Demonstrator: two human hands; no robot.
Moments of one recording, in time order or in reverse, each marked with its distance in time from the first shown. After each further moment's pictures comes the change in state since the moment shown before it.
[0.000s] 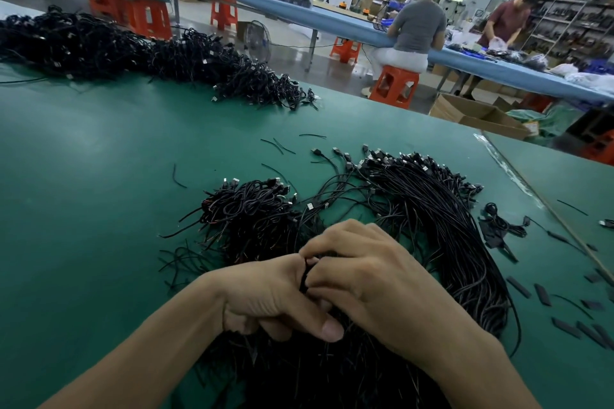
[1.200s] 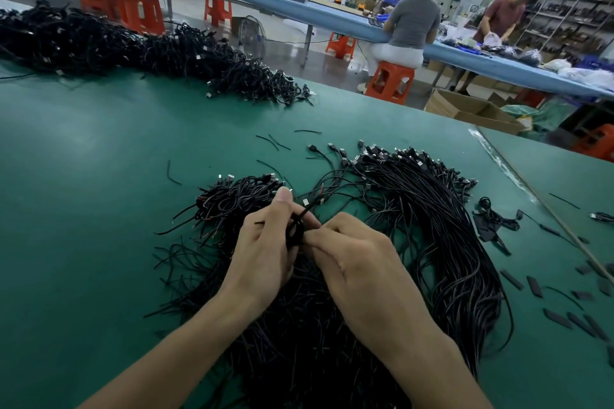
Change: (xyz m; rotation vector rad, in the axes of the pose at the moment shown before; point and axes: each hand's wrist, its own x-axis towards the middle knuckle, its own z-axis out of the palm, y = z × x) left_hand 0.024 -0.006 0.012 -0.180 0.880 0.589; right_hand 0.003 -0.012 0.024 0.102 0.229 0.297
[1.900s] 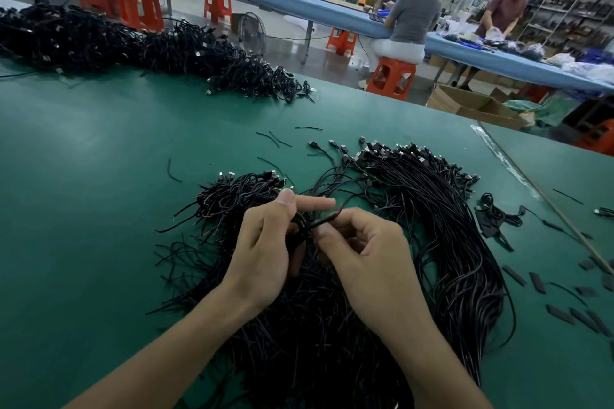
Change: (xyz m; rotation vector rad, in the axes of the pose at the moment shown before) left_hand -0.006 0.013 0.002 0.147 -0.025 0.216; right_hand 0.003 0.002 0.005 0.651 0.143 0.411
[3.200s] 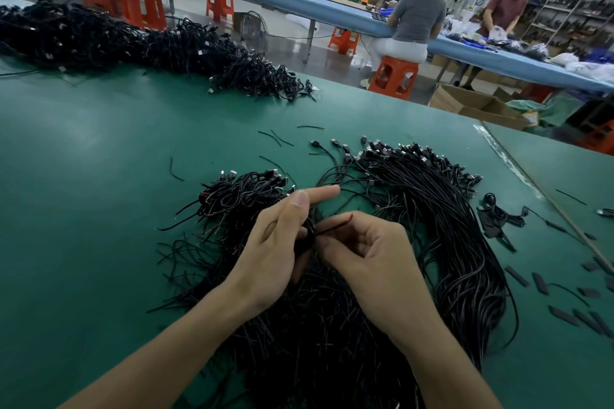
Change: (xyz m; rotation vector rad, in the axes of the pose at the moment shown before) left_hand 0.001 -0.009 -0.004 0.076 -0.152 -0.017; right_hand 0.002 0.011 -0.007 0.049 -0.110 -0.037
